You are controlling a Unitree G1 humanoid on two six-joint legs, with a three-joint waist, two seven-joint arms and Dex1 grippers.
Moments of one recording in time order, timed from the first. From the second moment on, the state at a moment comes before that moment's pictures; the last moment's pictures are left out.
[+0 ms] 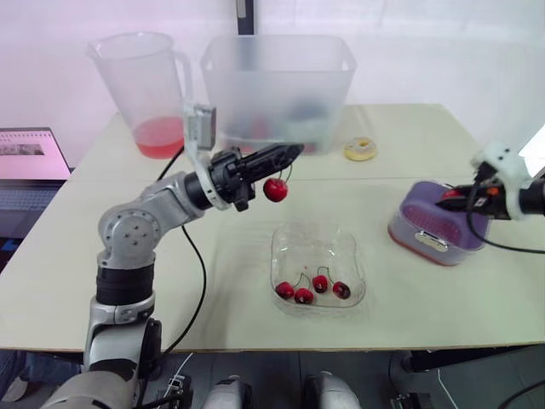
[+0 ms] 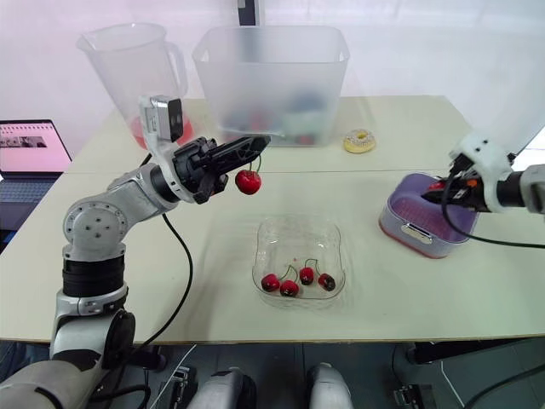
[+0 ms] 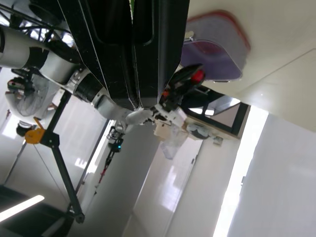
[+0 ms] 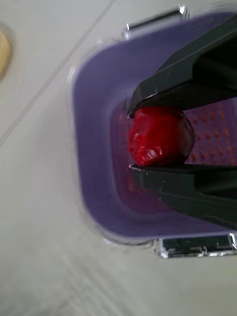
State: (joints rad) left arm -0.78 0.34 0.14 -0.17 -1.13 0.88 -0.70; right arm -0.74 -1.16 0.12 0.48 0.26 0.49 1.12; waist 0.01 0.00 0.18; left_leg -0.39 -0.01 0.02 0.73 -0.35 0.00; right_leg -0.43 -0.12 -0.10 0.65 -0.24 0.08
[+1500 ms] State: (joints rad) left arm -0.86 0.29 0.13 -0.13 -1.14 0.87 -0.69; right arm -0.84 -0.42 -0.21 -0.27 1.00 1.15 0.73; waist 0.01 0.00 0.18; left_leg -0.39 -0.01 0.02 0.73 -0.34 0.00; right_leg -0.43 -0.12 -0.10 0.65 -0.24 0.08
